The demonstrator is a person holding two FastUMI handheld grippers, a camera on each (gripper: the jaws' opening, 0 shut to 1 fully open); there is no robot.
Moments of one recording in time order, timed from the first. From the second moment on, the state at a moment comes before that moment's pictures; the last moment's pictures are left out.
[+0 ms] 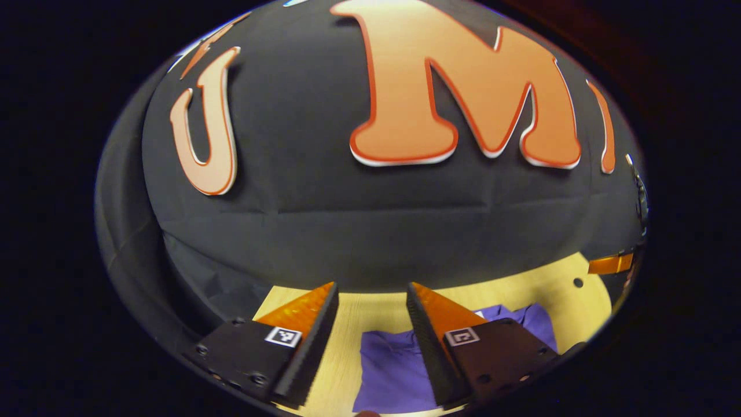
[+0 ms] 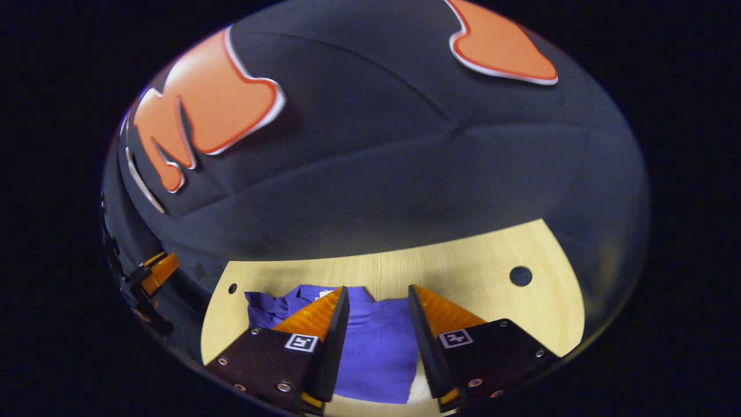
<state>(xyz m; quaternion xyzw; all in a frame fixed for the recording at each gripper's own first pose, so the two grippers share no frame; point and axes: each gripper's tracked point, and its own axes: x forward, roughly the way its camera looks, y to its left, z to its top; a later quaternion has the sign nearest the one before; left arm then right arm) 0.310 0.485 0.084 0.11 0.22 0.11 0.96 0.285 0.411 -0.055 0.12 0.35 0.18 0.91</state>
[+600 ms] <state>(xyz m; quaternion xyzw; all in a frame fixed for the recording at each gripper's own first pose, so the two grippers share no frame) 0.190 0.437 0.198 0.06 0.09 0.08 0.99 0.189 0.409 0.093 0.07 0.15 0.18 0.97</state>
